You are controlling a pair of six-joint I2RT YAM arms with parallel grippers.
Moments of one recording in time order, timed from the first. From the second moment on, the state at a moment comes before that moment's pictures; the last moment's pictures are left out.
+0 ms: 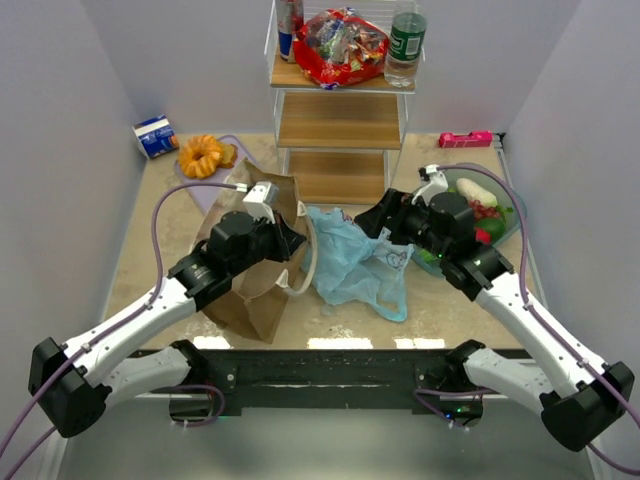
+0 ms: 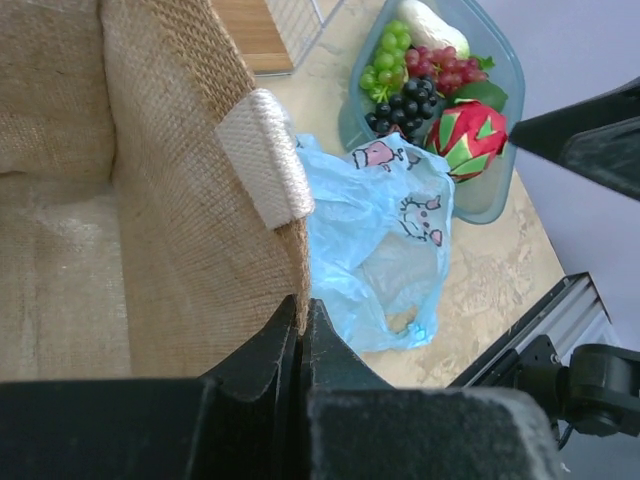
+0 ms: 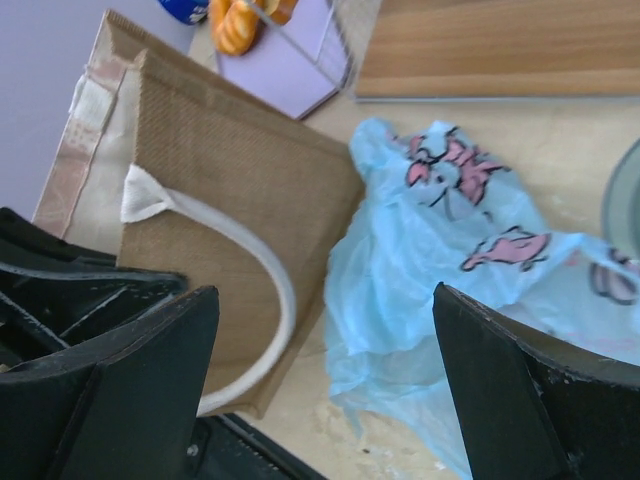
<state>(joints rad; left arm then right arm) -0.71 1.01 0.80 -0.12 -0.02 -0.57 0.50 0.98 0.93 -0.30 -0.08 0.64</state>
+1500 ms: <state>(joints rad) -0.71 0.82 1.02 -0.29 -0.20 -0.09 0.83 1.36 1.19 -0.33 0.37 0.71</state>
